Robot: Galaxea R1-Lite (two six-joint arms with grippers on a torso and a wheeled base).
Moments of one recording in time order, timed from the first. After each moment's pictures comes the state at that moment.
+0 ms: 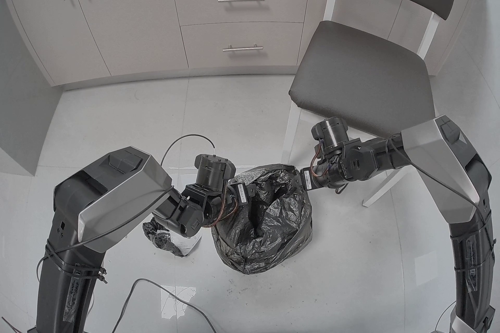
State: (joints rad) left arm -0.51 2.52 -1.36 -0.62 0.12 -0.51; right arm 0.42 2.45 -1.70 0.04 -0.18 0.13
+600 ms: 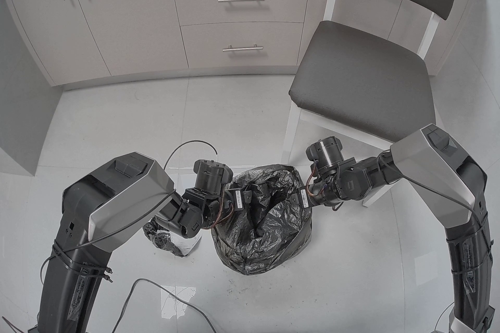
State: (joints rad) left arm -0.49 2.59 -1.40 -0.61 0.13 -0.40; right arm 0.45 2.47 -1.56 -0.07 -0.19 0.14
